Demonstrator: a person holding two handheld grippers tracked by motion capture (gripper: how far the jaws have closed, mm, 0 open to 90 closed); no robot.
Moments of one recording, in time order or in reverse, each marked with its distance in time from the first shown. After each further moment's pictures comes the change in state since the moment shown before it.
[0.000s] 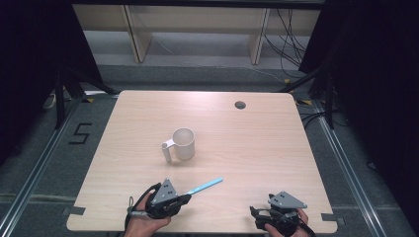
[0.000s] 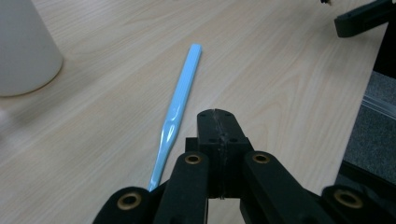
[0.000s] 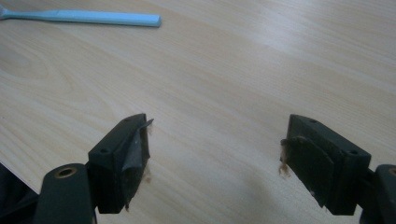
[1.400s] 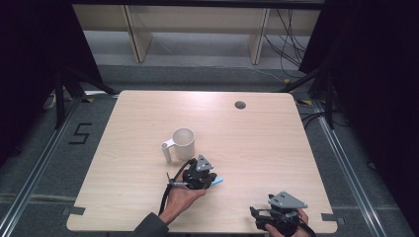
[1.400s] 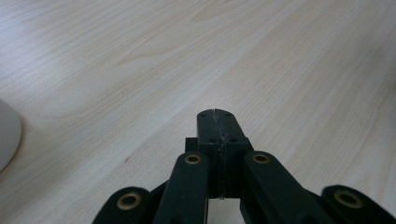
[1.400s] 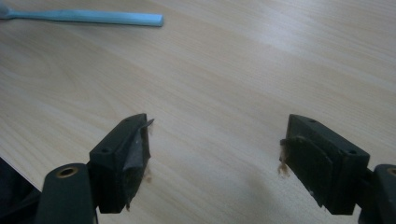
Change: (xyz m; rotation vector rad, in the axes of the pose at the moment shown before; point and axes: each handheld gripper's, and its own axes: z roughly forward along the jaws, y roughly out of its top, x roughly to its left) left arm 0.008 0.062 0.085 0.131 0.072 -0.040; right arm -0.002 -0.001 0.001 -0.014 0.013 -0.015
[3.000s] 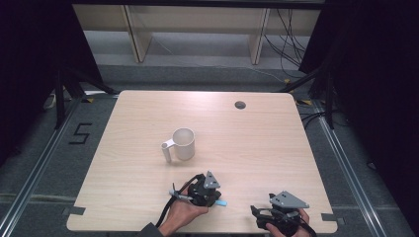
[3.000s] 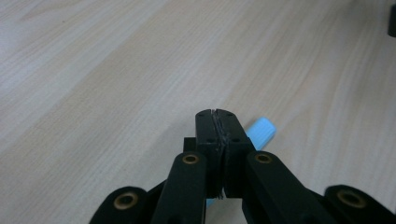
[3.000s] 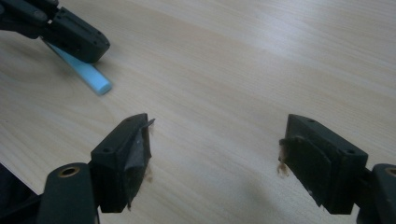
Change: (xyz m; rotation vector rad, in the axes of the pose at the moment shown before) left arm -0.034 -0.024 0.000 0.109 -0.104 0.119; right arm -0.001 0.000 -0.001 -0.013 -0.003 0.020
